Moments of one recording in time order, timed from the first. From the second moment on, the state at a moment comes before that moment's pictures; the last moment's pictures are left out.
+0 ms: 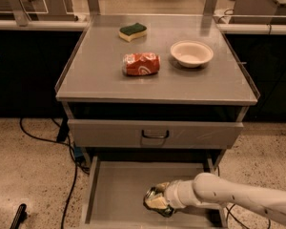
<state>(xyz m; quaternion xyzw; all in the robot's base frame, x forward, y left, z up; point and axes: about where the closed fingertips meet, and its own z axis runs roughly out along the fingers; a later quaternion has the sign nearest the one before) 0.462 -0.053 0.385 -0.42 0.82 0.27 0.28</state>
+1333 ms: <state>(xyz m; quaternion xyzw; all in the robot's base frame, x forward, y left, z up) 0.424 -0.104 0.533 -0.41 0.77 0.34 0.35</state>
